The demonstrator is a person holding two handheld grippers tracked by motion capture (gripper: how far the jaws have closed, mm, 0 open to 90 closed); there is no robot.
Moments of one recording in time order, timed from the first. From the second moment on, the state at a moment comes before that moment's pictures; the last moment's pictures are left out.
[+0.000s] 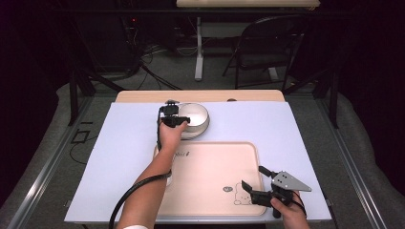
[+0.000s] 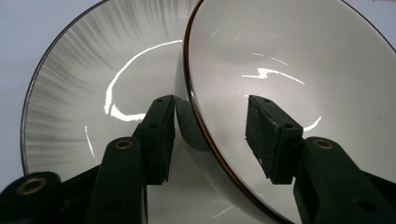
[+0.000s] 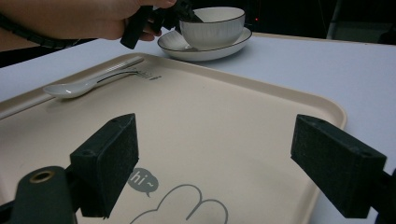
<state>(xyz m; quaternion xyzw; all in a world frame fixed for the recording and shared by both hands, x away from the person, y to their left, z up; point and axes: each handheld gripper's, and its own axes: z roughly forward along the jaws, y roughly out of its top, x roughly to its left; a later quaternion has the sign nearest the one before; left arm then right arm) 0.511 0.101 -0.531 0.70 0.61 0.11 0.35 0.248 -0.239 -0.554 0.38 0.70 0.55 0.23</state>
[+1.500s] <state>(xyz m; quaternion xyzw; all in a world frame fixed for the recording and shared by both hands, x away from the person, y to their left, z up) 0.516 0.105 -0.533 0.66 0.64 0.09 0.38 0.248 -0.239 -0.554 0.38 0.70 0.56 0.23</state>
